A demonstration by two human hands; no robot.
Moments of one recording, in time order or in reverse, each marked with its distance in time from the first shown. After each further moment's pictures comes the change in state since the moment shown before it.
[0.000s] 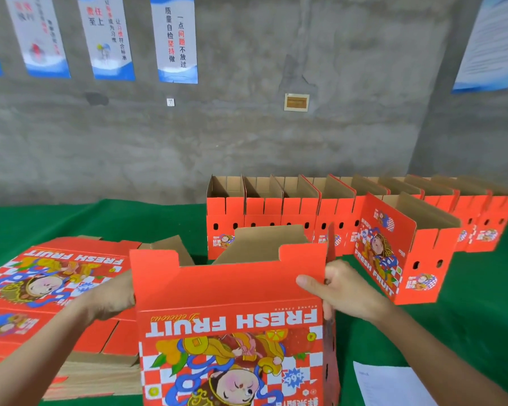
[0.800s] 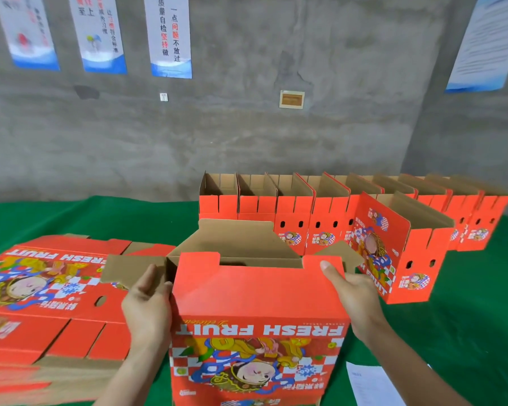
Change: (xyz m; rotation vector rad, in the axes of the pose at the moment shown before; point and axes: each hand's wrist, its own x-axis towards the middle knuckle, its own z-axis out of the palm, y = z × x) left_hand 0.020 -0.048 0.083 -0.425 0.538 0.168; right_hand 0.002 0.049 0.016 0.478 0.598 0.308
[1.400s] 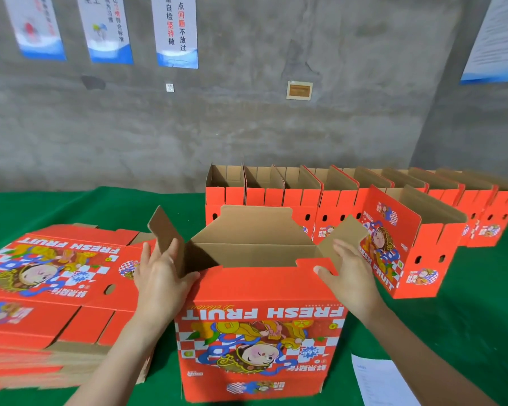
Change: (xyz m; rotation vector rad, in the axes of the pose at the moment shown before) left_hand 0.016 0.024 -0.002 1.079 -0.222 0.505; right_hand 0.011 -0.014 0.012 -0.733 -0.043 -0.286
